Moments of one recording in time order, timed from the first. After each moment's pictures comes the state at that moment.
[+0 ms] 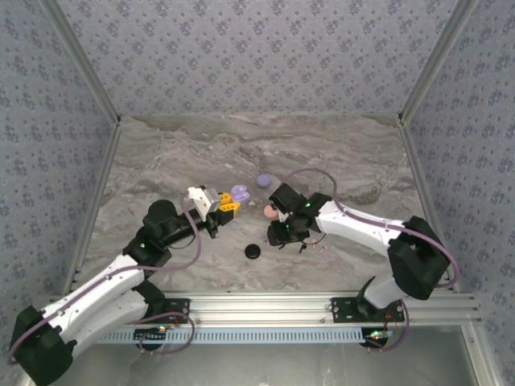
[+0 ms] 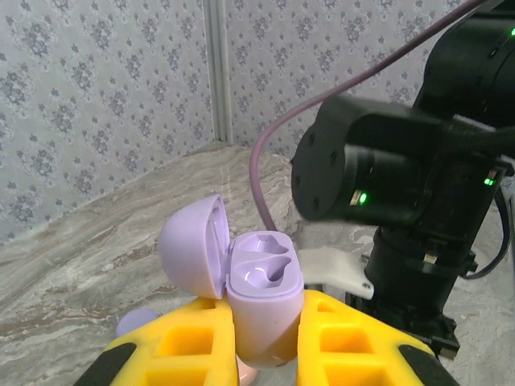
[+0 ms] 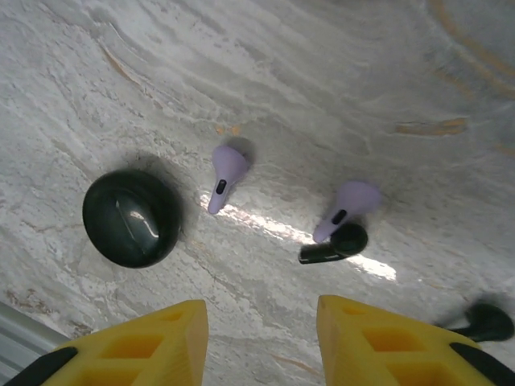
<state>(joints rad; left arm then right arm) -0.68 0.75 0.45 0.26 0.35 0.02 0.84 1.53 0.98 -0.71 -0.15 0.57</state>
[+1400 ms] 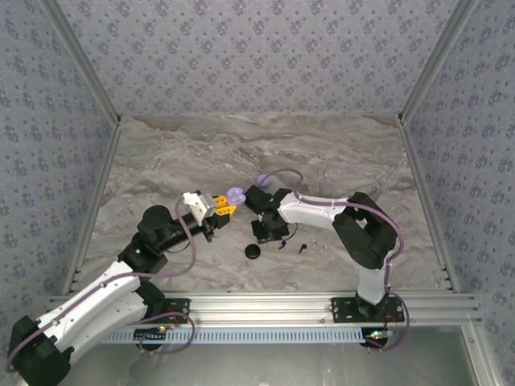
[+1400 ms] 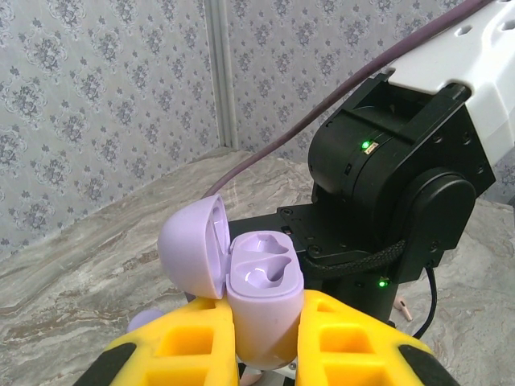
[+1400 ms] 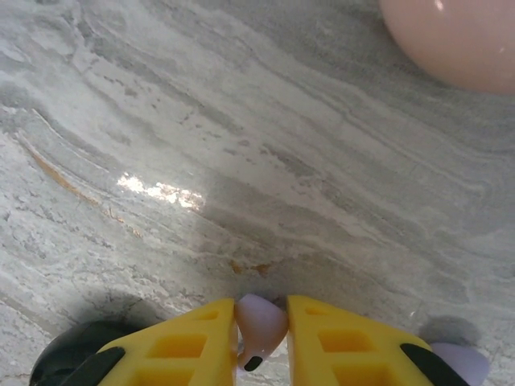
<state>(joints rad) -0.68 0.70 0.43 0.25 0.35 0.04 0.89 1.86 1.20 -0.73 -0.05 0.61</state>
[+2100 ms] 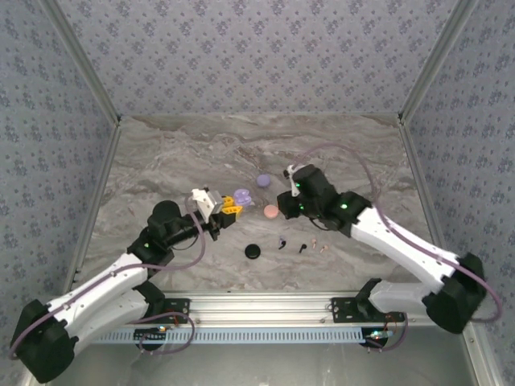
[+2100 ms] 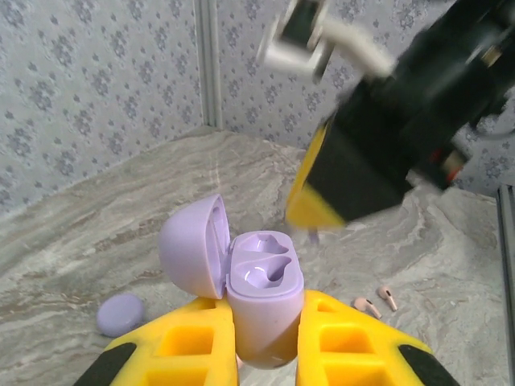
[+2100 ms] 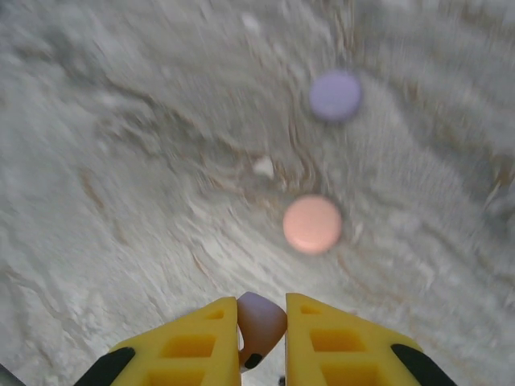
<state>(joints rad) -0.68 0.84 0.43 0.33 0.40 -0.01 0.77 1.16 1.00 -0.55 0.04 0.38</state>
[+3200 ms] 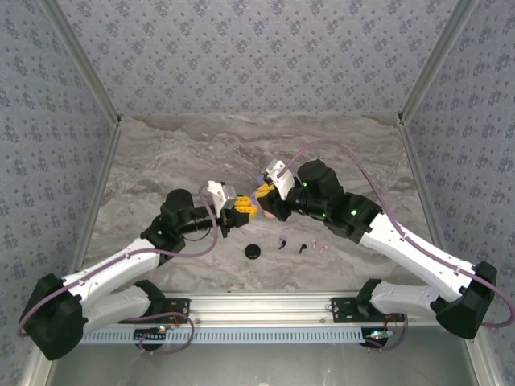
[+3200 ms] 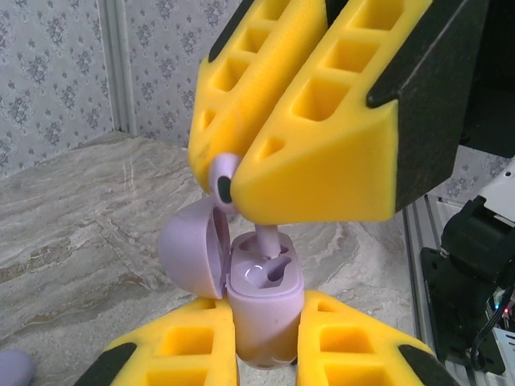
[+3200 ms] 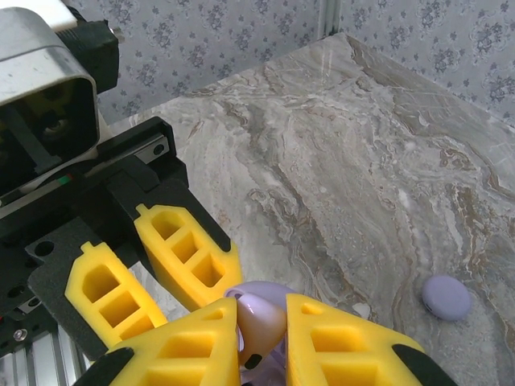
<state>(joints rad) -0.72 1.01 0.53 0.41 0.58 -0.08 0.86 1.13 1.09 -0.39 -0.18 -0.03</state>
